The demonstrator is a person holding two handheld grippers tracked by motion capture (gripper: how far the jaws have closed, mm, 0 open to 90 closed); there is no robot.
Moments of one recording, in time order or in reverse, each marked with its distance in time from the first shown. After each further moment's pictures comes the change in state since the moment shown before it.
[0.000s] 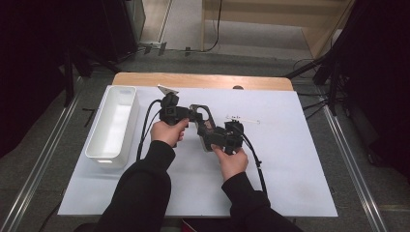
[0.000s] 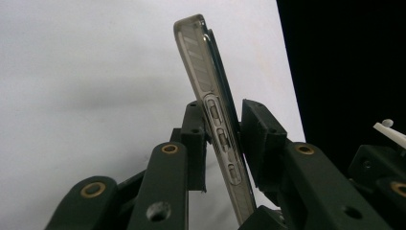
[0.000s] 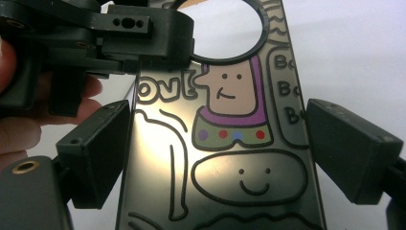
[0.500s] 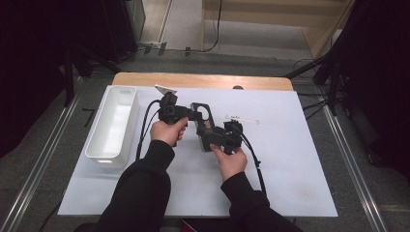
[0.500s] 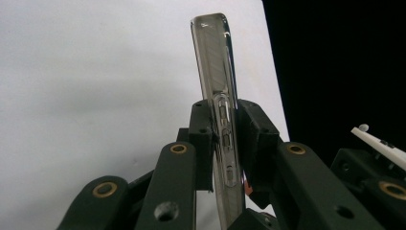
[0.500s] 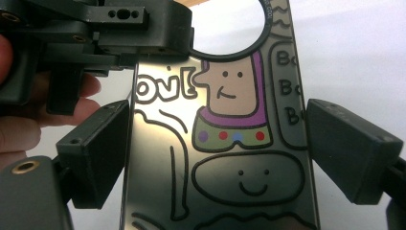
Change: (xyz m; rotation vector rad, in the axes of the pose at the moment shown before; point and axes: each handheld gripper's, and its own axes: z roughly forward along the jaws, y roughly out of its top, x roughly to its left) left arm 0.003 0.001 -0.002 -0.012 -0.050 -0.034; right arm 0.001 0.000 0.002 -0.001 0.007 0.007
